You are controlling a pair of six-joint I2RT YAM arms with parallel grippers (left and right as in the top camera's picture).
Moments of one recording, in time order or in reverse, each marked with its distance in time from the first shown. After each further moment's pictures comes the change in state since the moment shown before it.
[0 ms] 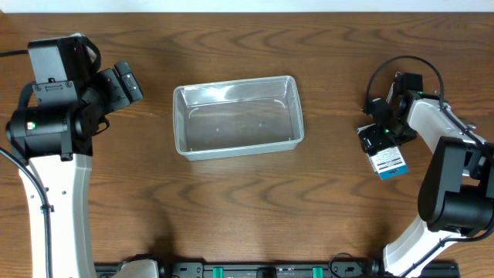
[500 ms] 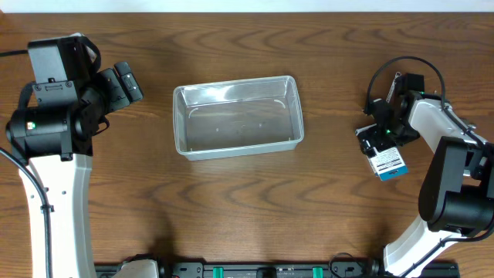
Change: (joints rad) left arm 0.000 0.000 0.000 0.000 0.000 0.000; right arm -0.009 0.000 0.000 -0.003 0.003 -0.023
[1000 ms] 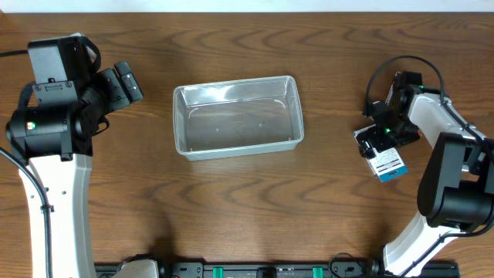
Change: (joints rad) left arm 0.000 0.000 0.000 0.000 0.000 0.000; right arm 0.003 0.027 0.052 -0.108 0.002 0.015
